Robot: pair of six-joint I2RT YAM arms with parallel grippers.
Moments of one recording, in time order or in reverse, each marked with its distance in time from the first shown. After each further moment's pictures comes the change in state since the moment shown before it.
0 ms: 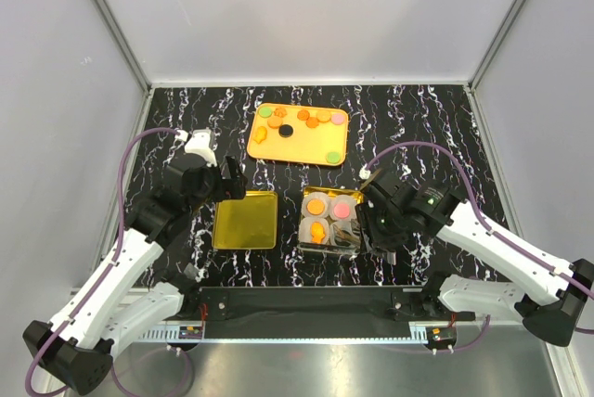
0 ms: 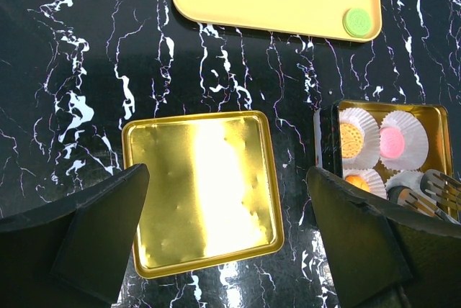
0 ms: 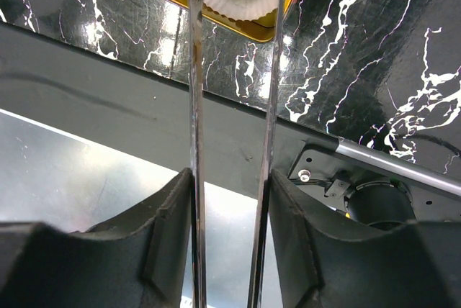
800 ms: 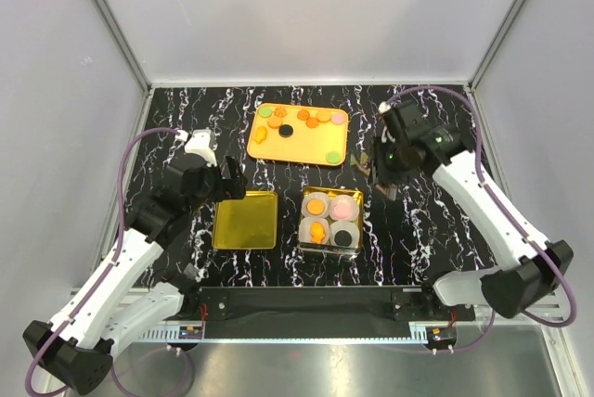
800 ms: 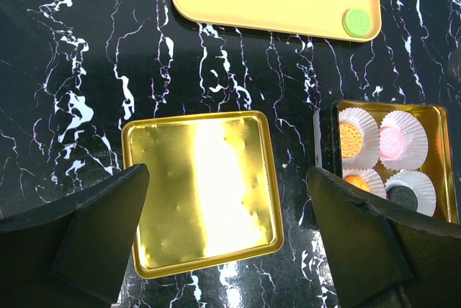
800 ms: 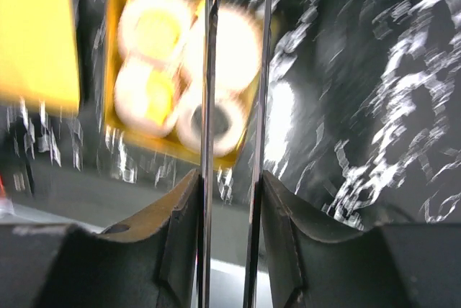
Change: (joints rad) left arm 0.000 0.000 0.000 0.000 0.000 0.000; right arm -0.314 0.221 0.319 0.043 0.023 -0.207
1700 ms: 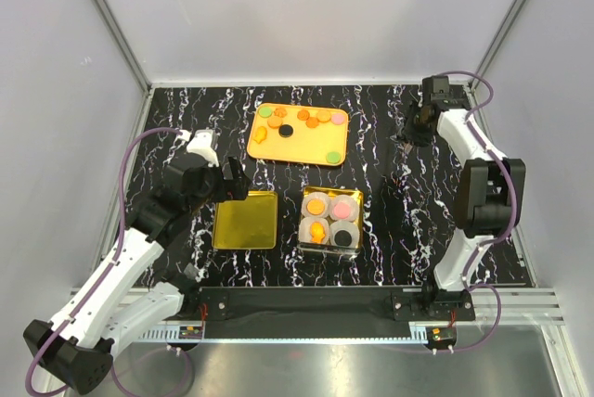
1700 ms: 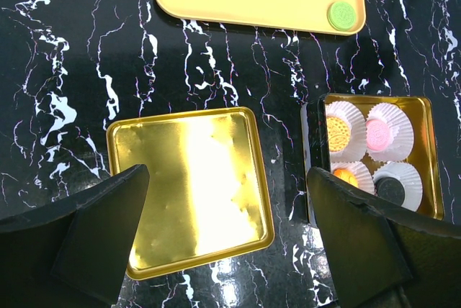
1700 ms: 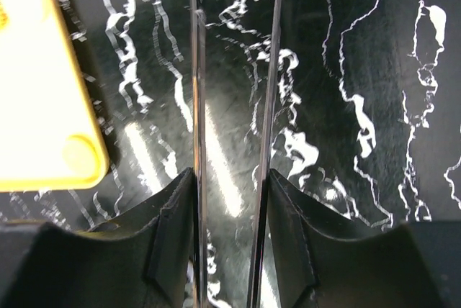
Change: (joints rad) left arm 0.000 0.004 -0.001 0.008 0.050 -0.004; right arm -0.552 0.527 0.082 0.525 -0.041 -0.048
